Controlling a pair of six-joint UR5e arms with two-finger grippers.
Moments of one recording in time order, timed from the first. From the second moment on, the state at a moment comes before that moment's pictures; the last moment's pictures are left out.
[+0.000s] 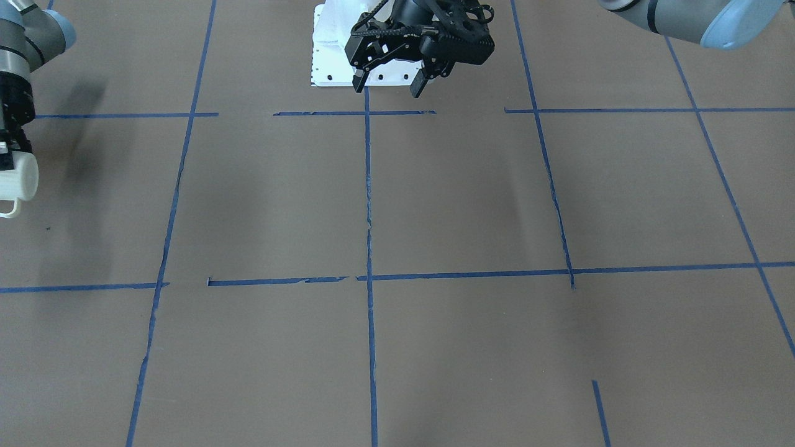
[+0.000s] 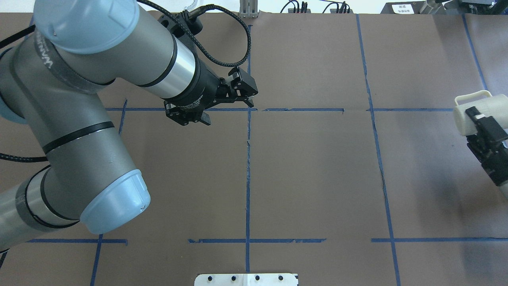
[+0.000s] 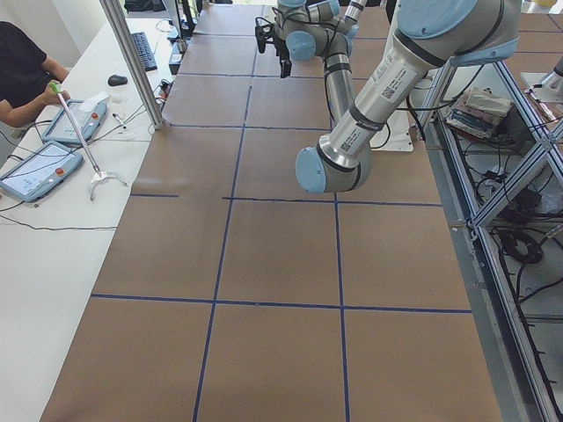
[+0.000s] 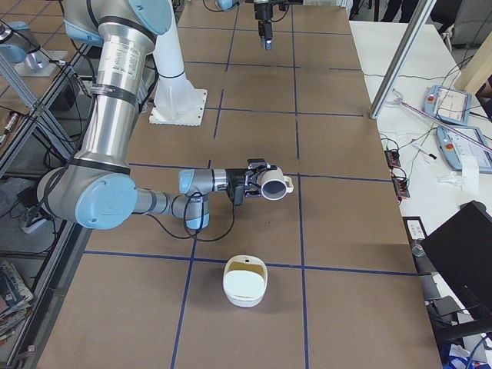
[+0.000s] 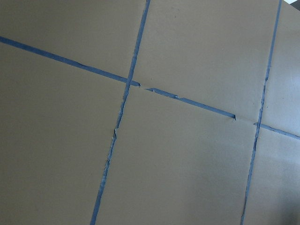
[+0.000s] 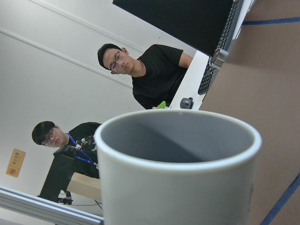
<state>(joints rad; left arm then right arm) -0.67 -2.36 -2.01 -1.48 -2.03 -1.53 0.42 -1.82 1.57 0.27 0.71 1.80</state>
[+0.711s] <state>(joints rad) -0.66 -2.36 -1.99 -1.49 -2.03 -1.53 0.28 -1.48 1.62 -0.22 0.51 1.35</state>
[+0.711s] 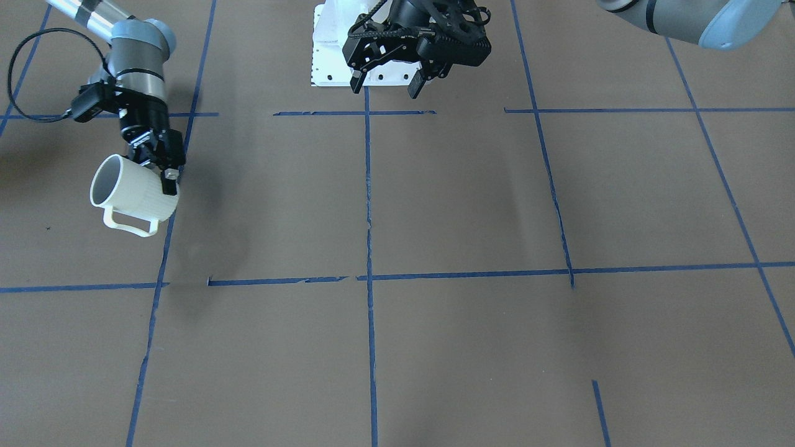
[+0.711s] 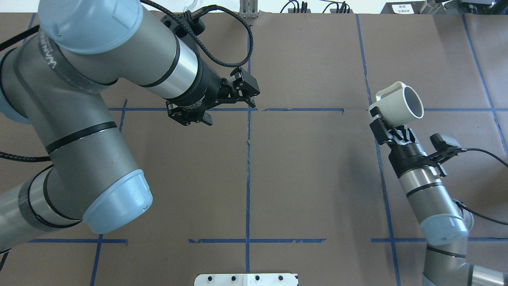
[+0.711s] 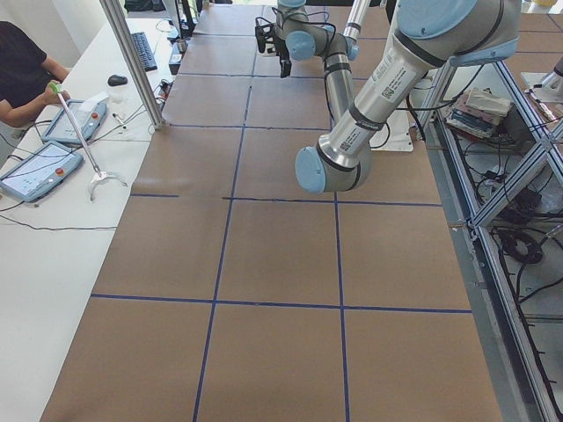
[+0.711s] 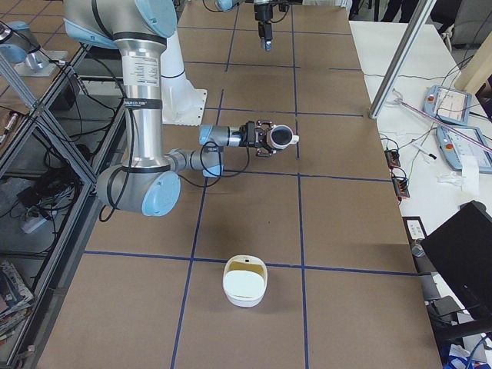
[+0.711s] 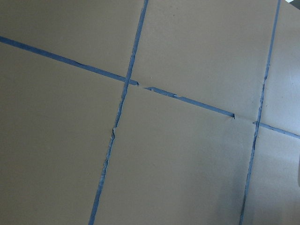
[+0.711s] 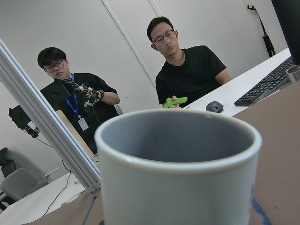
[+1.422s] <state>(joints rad) -0.63 -2.41 -1.91 -1.53 -1.98 -1.52 0.12 -1.30 1.64 -0.50 0.37 1.05</state>
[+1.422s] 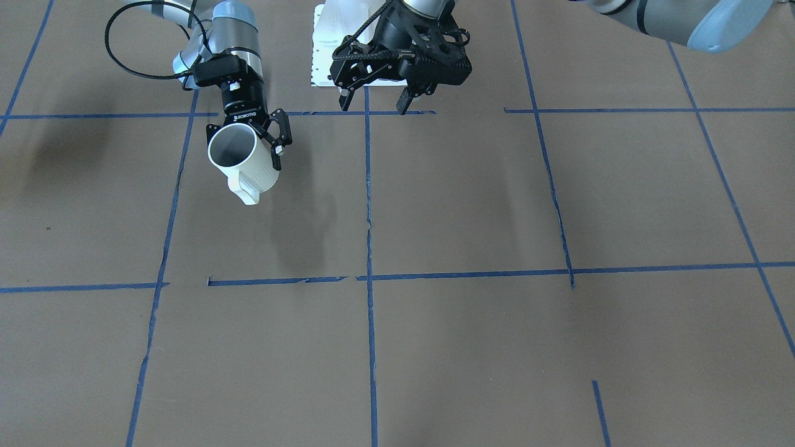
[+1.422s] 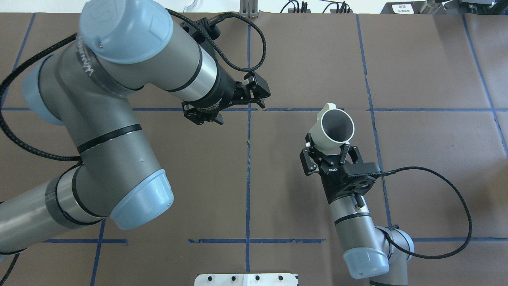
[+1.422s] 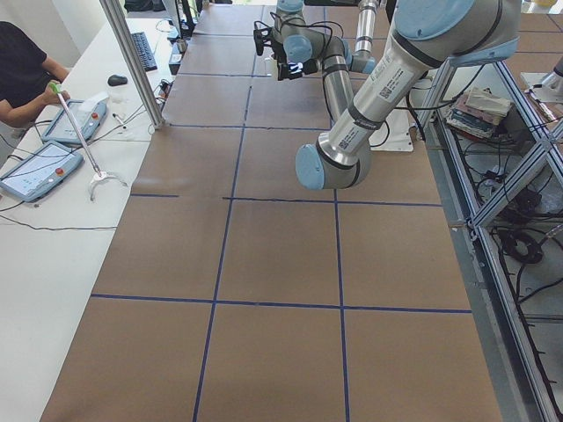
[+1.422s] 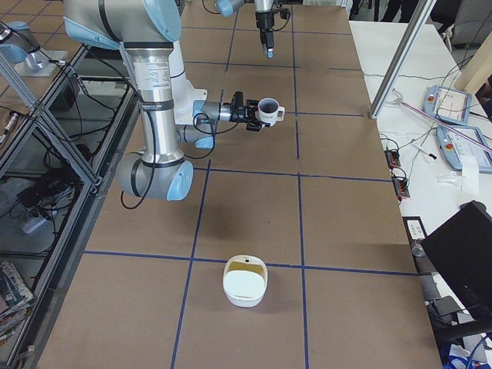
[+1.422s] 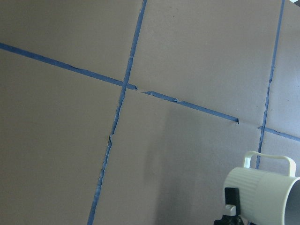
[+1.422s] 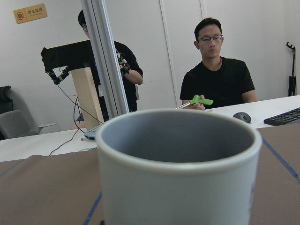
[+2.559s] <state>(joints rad) -0.52 -2.54 -1.70 -1.53 -1.98 -1.51 0.08 -1.18 1.63 -0.81 0.34 0.96</state>
